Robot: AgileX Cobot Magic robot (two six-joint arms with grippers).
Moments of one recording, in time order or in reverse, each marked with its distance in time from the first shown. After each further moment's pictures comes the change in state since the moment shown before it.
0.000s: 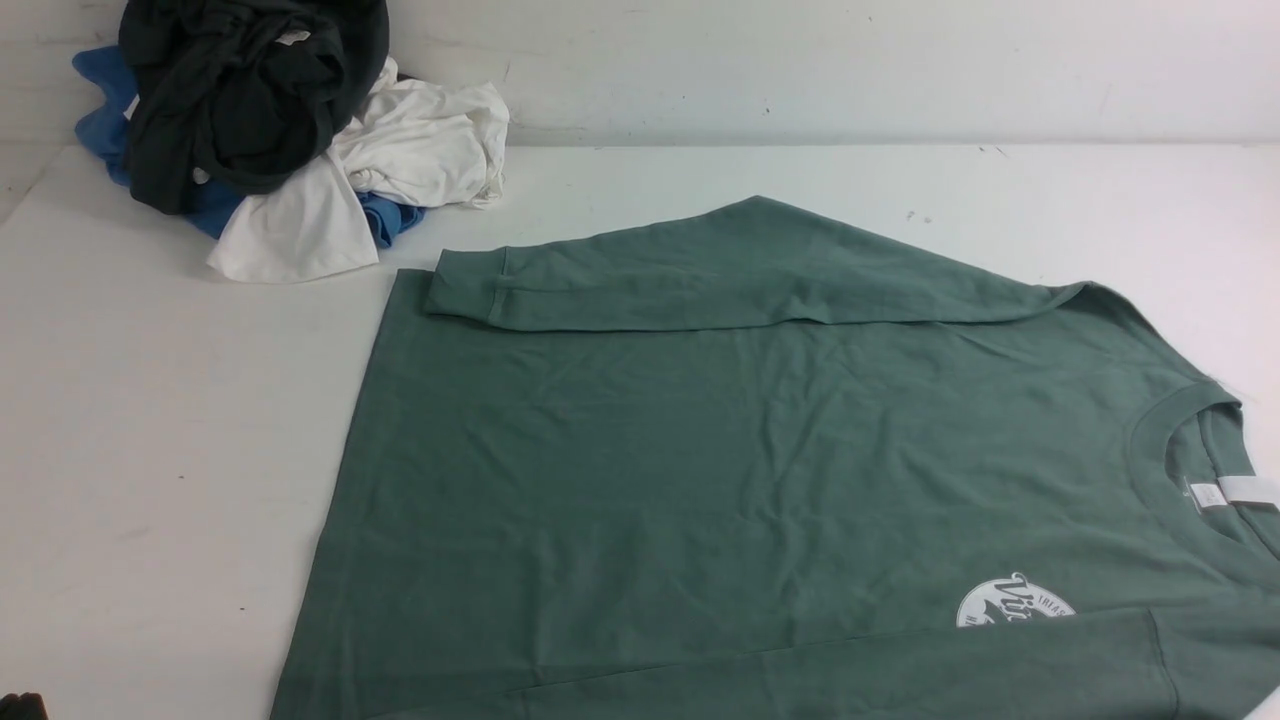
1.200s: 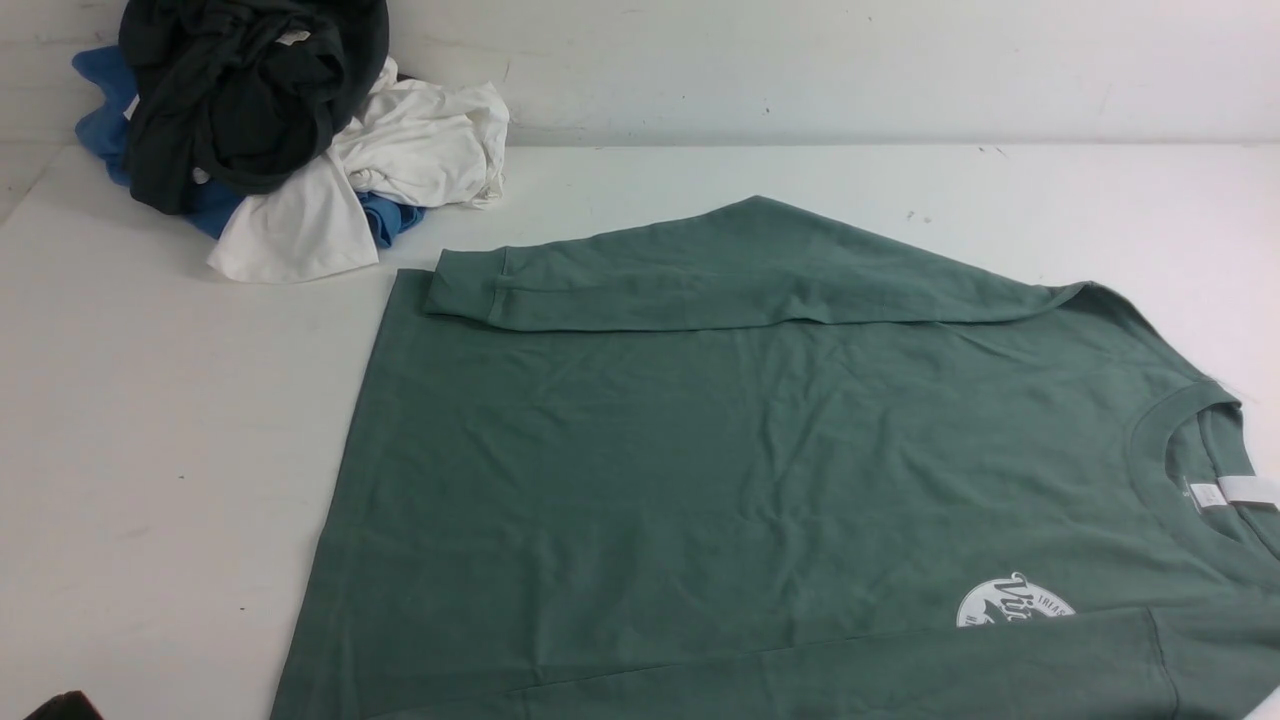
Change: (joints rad) right arm 0.000 0.000 -0.001 0.283 0.001 0.151; left arm 0.000 0.000 0.000 -0.339 0.000 -0.162
